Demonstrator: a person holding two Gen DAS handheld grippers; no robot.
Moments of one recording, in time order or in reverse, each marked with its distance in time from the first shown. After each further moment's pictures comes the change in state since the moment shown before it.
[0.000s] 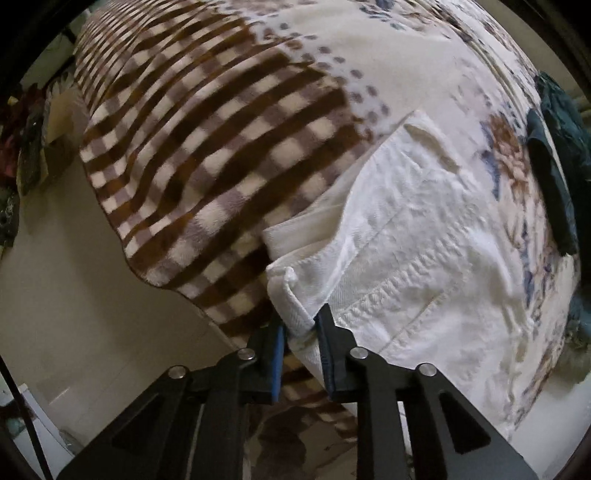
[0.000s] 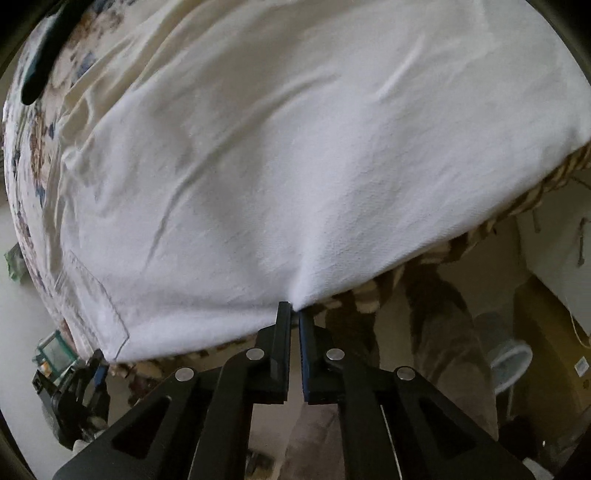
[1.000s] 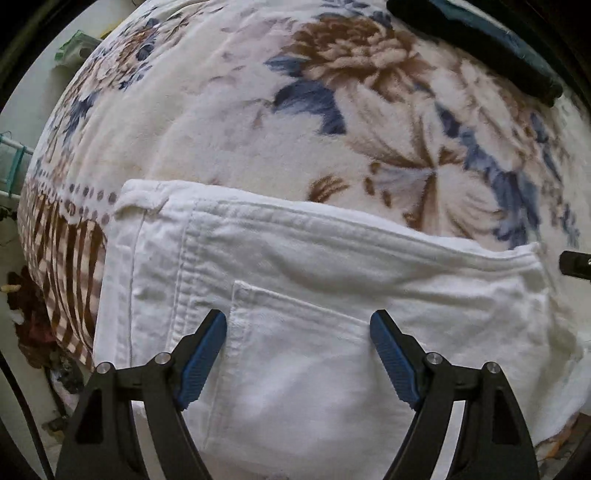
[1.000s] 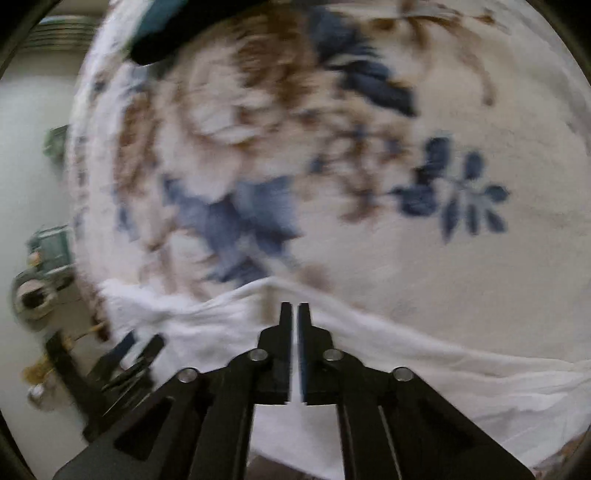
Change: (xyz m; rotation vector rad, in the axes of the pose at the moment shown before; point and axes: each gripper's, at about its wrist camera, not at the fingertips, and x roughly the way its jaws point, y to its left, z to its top) left arm 0.033 -0.175 0.007 0.540 -0.048 0.209; right arm -0.086 0.189 0.218 -0.575 0.018 0.050
